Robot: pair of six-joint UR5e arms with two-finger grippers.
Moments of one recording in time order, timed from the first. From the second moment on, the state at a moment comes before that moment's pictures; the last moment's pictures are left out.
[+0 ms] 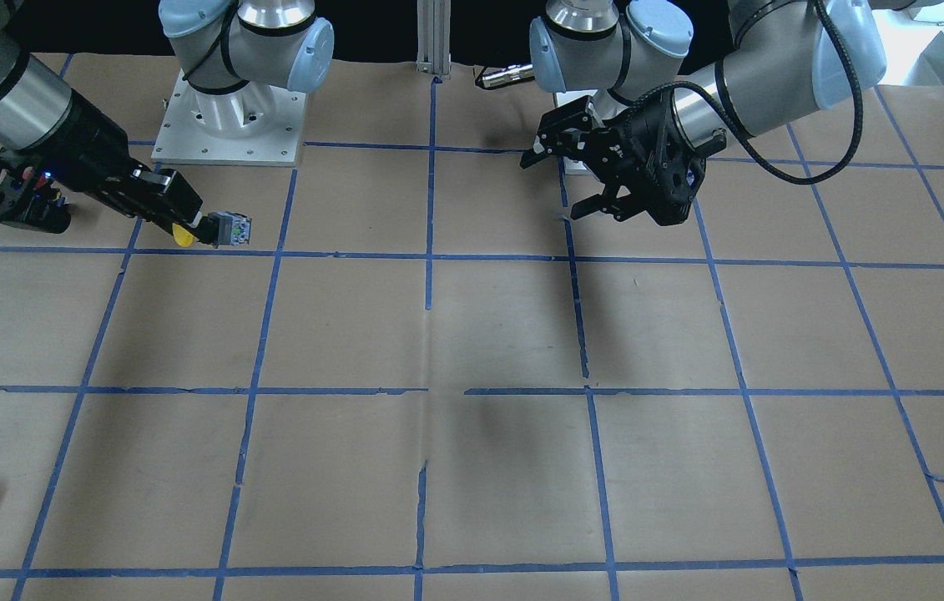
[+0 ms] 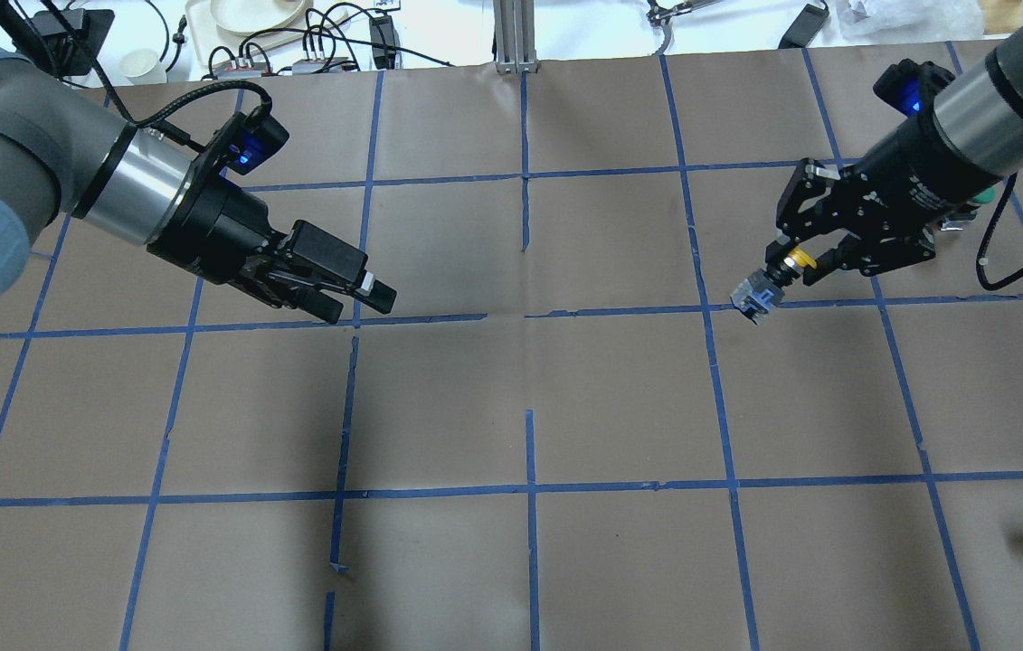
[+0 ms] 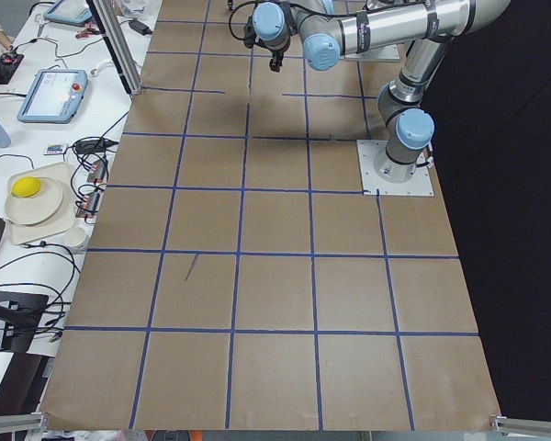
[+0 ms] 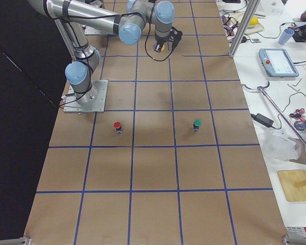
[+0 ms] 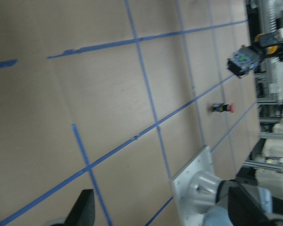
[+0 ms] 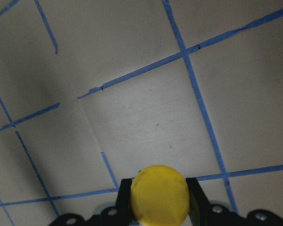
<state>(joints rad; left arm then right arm) -1.43 -1.50 -1.82 -1.70 0.98 0.55 1.27 -1.64 1.83 -1.62 -1.22 -0.06</state>
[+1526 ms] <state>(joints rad) -1.51 -1.55 -1.63 -1.58 1.56 0.29 0.72 -1.59 2.12 -2.13 -1.20 -1.87</state>
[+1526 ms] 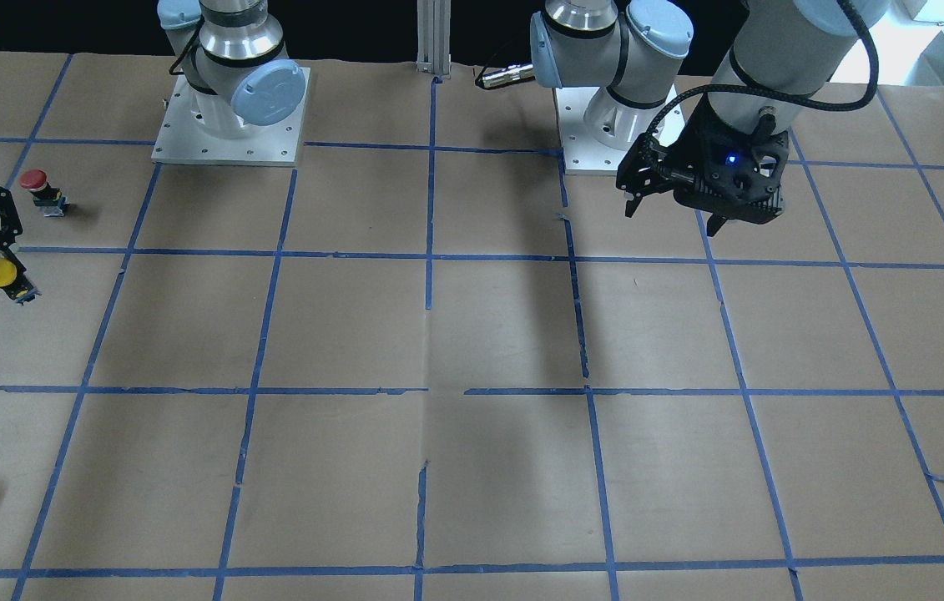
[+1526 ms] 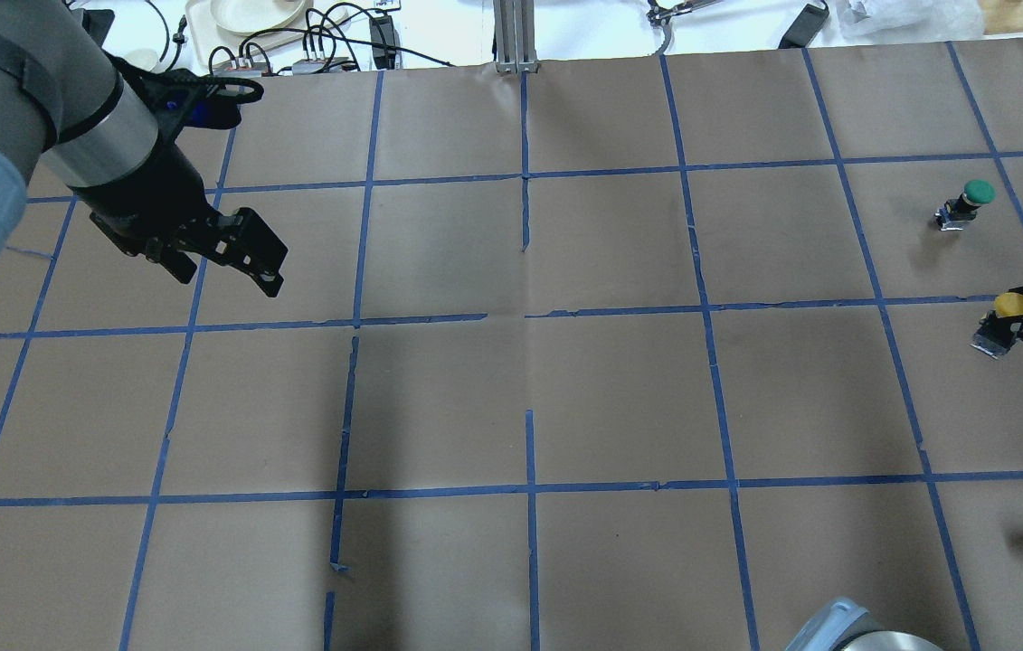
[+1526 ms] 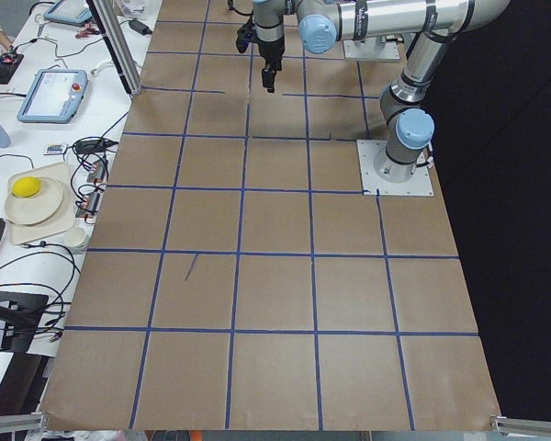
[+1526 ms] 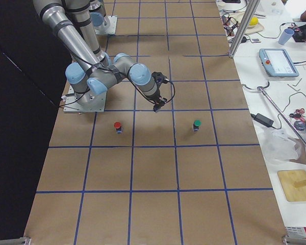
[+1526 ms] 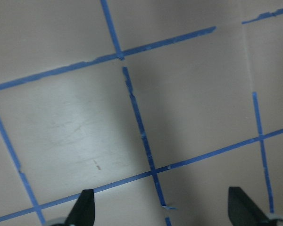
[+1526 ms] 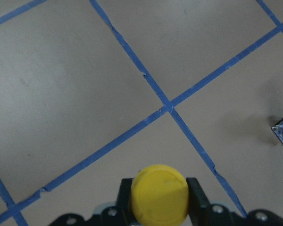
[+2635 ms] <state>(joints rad) -1.57 -1.48 -1.66 -1.58 1.52 0.03 0.57 -1.38 2.08 -2.12 -1.11 -2.37</state>
